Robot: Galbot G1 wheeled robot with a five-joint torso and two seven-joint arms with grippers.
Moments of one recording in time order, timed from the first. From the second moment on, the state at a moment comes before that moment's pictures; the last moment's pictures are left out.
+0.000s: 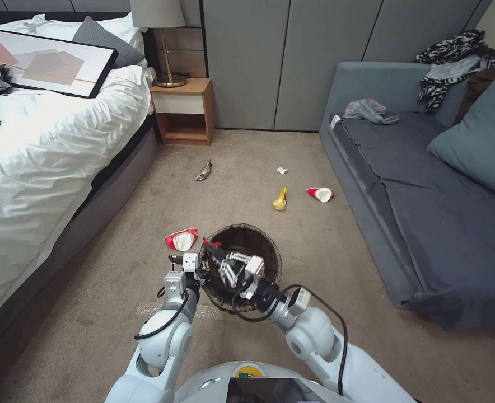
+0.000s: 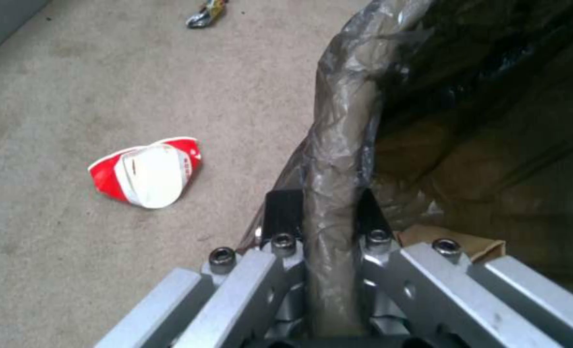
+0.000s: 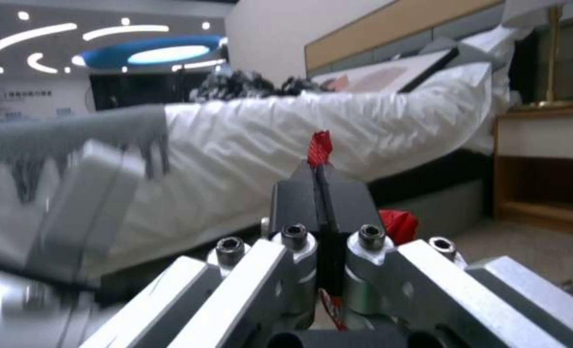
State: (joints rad) left arm 1.51 -1.42 -0.31 -2.14 -0.25 0.51 -0.23; right arm -1.27 1.13 -0.08 1.96 0.41 0.30 -0.34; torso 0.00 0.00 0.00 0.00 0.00
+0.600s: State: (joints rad) left arm 1.49 -1.43 -0.32 -2.14 -0.26 0.52 -0.23; right arm -1.29 1.15 -0.03 1.81 0.35 0.36 -0.35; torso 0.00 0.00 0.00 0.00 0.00
